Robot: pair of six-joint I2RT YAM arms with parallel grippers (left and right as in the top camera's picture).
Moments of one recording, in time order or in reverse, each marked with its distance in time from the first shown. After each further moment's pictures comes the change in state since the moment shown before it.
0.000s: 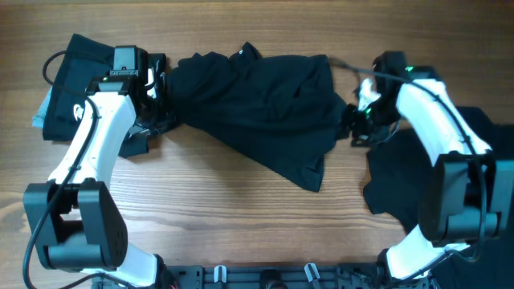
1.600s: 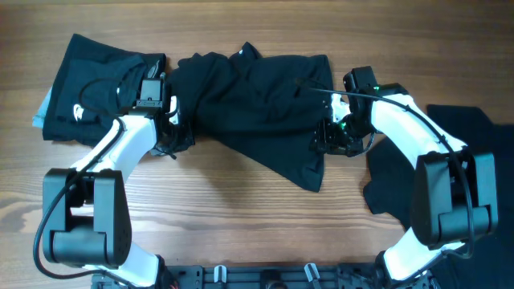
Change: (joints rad) left arm -0.071 0.019 -0.288 0.281 0.068 0.023; right arm 0.111 0.003 -0.124 0.203 -0.060 -0.007
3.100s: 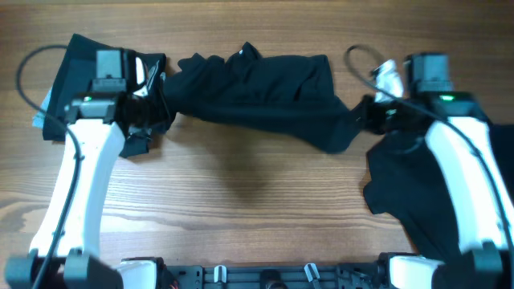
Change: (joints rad) left arm 0.058 -0.270 0.277 -0.291 -0.076 -0.024; right arm -0.191 -0.375 0.080 -0.073 -0.098 -0.014
